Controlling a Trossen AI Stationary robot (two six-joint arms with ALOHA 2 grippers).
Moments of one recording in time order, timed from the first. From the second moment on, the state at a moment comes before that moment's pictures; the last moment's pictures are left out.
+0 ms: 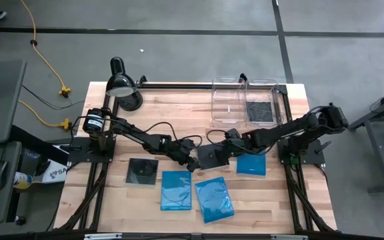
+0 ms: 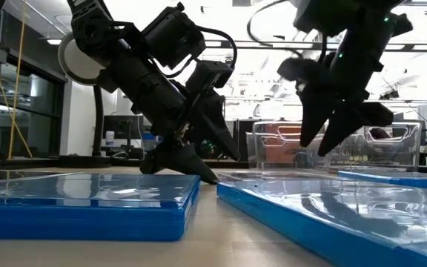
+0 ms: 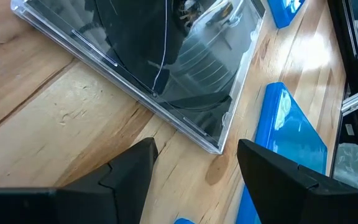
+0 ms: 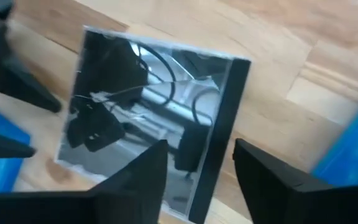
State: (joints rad) left arm -0.06 1.94 0.89 0.26 0.10 -1.00; right arm 0.14 1.50 0.80 -0.43 0.20 1.25
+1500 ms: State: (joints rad) left arm -0.06 1.94 0.89 0.24 0.12 -0.97; right arm 0.02 1.47 0.37 0.51 -0.05 1.27
